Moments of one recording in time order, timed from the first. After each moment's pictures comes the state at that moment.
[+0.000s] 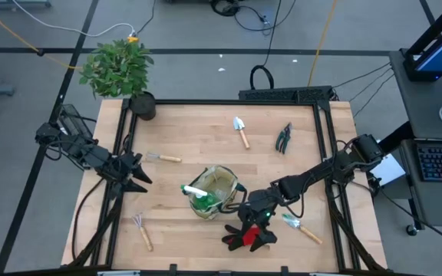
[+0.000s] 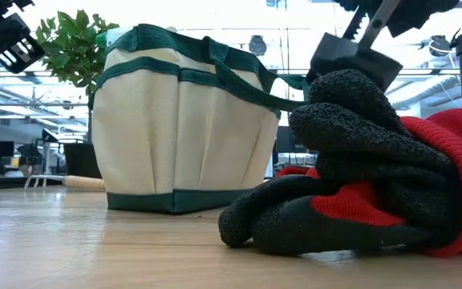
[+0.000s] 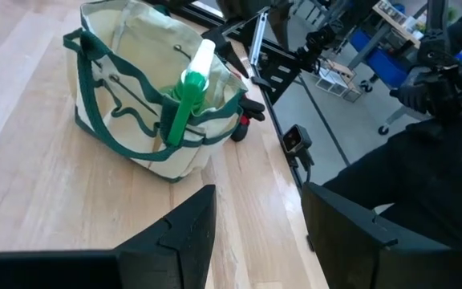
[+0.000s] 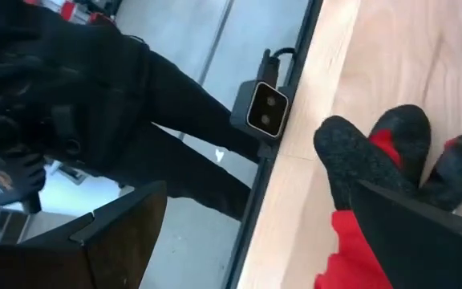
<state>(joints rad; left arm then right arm) -0.46 0.27 0.47 -0.55 -0.01 -0.55 0.39 1.71 0.95 0.22 -0.60 0.61</state>
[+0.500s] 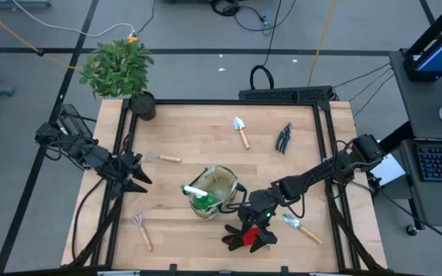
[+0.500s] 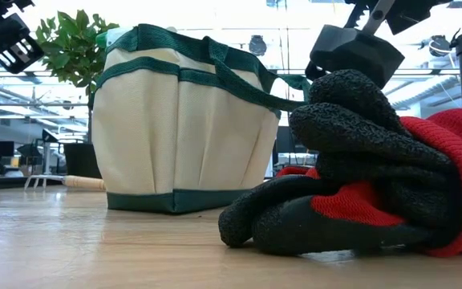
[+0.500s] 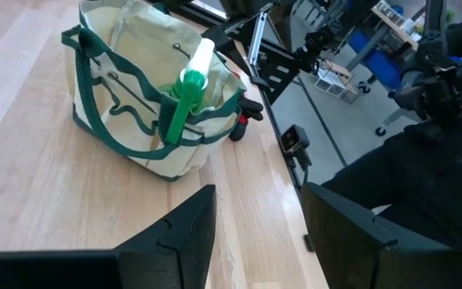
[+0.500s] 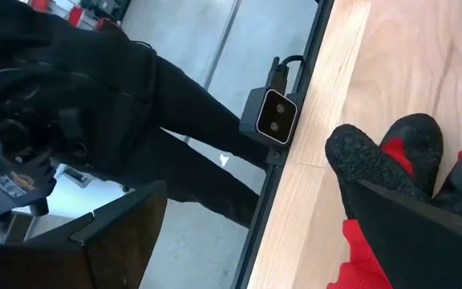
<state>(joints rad) -0.46 0.27 0.47 -0.54 0.00 -0.57 0.39 1.71 0.95 0.24 -0.60 0.62</state>
